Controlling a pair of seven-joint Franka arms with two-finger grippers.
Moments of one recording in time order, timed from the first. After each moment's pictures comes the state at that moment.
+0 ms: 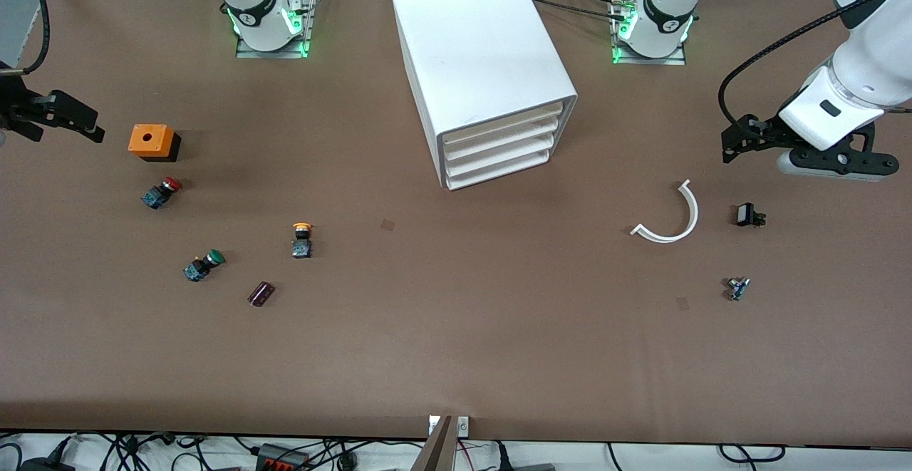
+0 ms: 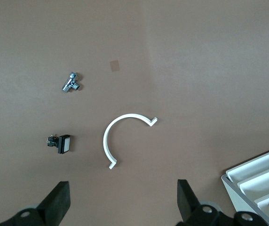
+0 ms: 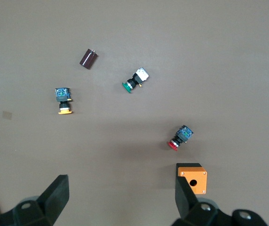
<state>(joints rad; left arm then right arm) 0.01 -0.02 -0.09 -1.77 0.00 1.77 -0.01 -0.01 -0.03 -0.07 -1.68 0.00 1.66 -0.06</state>
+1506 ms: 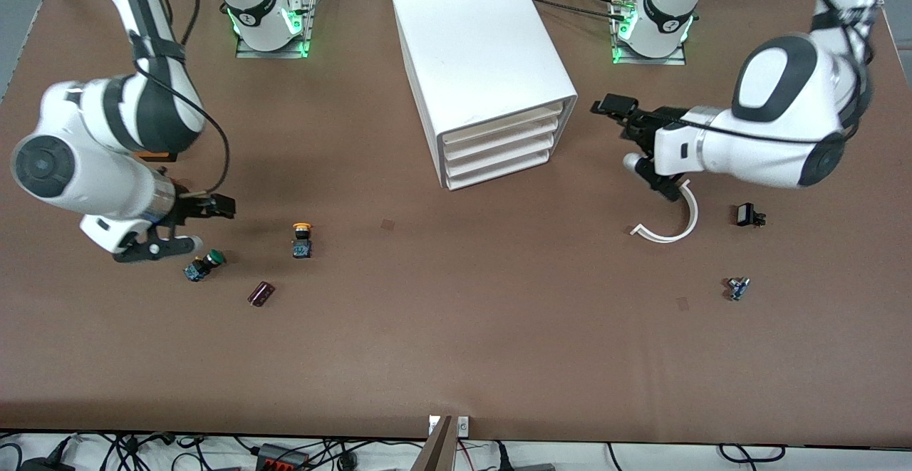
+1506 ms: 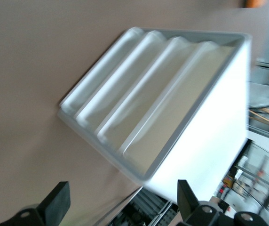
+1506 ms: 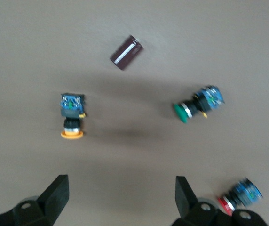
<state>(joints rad) -0.03 0.26 -0.17 -1.77 -0.68 1.49 0.42 0.17 0.39 -0.05 -1.70 0.00 1.96 -0.06</state>
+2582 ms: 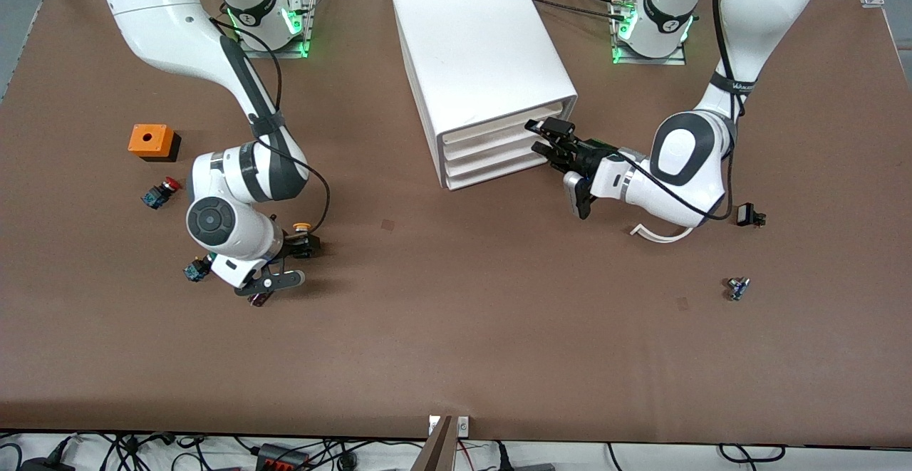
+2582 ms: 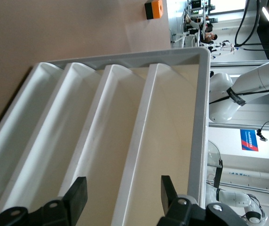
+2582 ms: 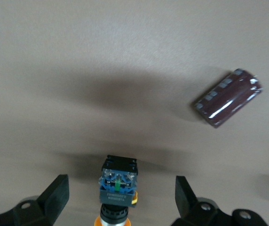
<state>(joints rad) -0.08 0.45 -0.22 -1.90 -1.00 1.63 0.79 0.31 0.68 -0.05 -1.63 0.02 2.21 0.03</state>
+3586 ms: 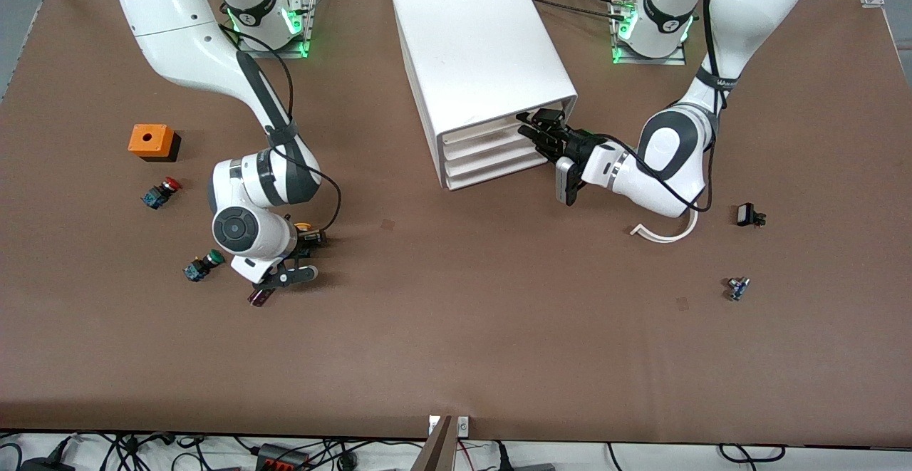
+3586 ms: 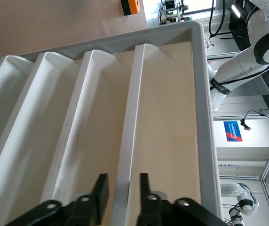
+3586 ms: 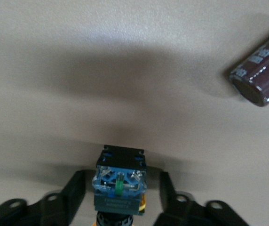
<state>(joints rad) -0.09 0.45 -0.23 -1.99 -1.08 1.63 0.95 0.32 0.73 -0.05 -1.65 0.02 2.19 0.05</state>
